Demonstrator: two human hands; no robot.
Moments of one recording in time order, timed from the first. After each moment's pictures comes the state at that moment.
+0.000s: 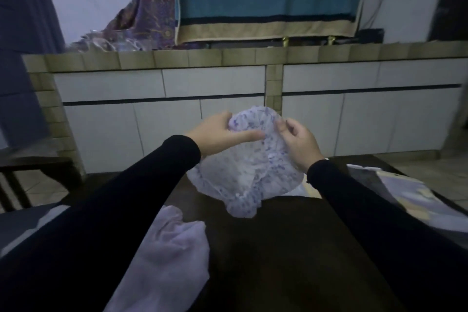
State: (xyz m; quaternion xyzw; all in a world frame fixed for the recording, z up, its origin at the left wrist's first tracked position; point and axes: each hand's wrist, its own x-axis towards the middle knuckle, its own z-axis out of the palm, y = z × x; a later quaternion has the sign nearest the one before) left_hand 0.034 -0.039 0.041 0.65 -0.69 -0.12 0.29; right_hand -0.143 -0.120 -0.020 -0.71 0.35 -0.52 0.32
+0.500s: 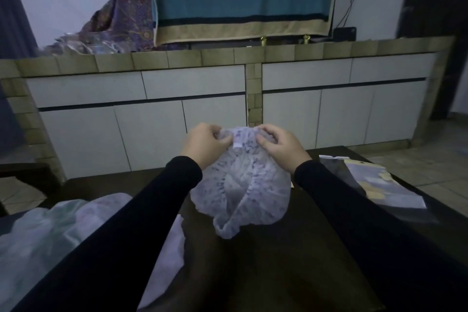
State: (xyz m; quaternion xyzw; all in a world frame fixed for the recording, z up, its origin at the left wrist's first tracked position) left_hand -0.013 -0.041 0.003 0.66 -0.64 -0.02 0.40; right_hand -0.191 -0.091 -0.024 -0.77 0.35 -0.44 0.29
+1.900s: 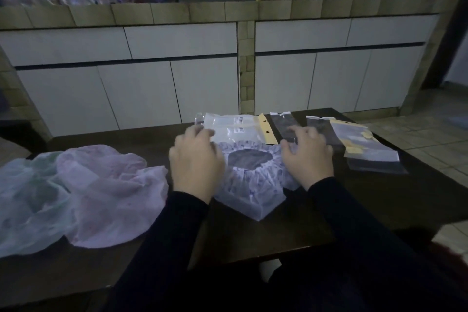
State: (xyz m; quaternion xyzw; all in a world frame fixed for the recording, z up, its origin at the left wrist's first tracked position) left_hand -0.066 0.036 -0.084 0.73 -0.56 0.11 0.38; right_hand -0.254 -0.045 -0.113 -0.70 0.62 -0.36 0.01
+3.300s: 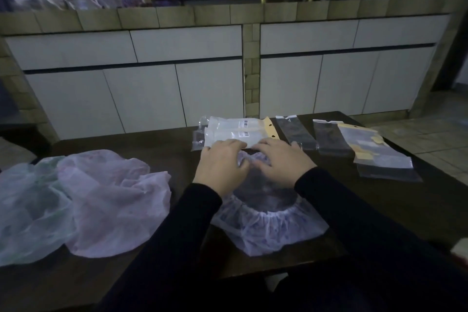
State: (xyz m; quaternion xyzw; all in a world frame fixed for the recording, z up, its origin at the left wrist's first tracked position) left_hand -0.071 -0.005 -0.104 0.66 -0.70 0.07 0.26; right_hand -0.221 -0.060 -0.103 -0.88 0.46 -0.12 0.00
